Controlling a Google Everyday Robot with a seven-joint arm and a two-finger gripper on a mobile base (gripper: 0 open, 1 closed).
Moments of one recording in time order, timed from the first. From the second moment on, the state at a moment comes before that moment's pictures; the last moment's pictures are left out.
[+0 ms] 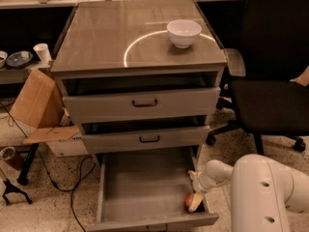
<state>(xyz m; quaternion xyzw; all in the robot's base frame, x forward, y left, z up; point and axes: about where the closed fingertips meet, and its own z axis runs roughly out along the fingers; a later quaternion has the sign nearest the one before) 0.563 -0.191 0.170 -0.65 0.73 0.13 0.17</state>
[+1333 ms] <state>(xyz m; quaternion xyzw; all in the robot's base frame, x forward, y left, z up) 0.596 -0.184 0.179 -0.65 0.73 0.12 0.17</state>
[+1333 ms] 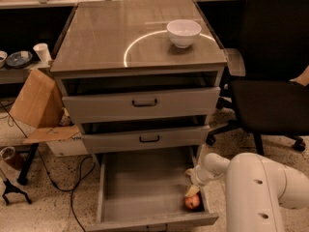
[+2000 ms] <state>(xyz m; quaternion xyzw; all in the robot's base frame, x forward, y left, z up) 0.590 -0.189 0.179 -0.65 0.73 0.13 0.17</state>
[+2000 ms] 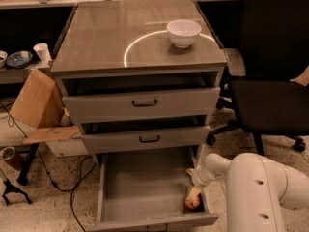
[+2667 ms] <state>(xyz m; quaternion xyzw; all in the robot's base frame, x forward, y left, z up) 0.554 -0.195 0.150 -0.65 0.73 0.15 0.15</state>
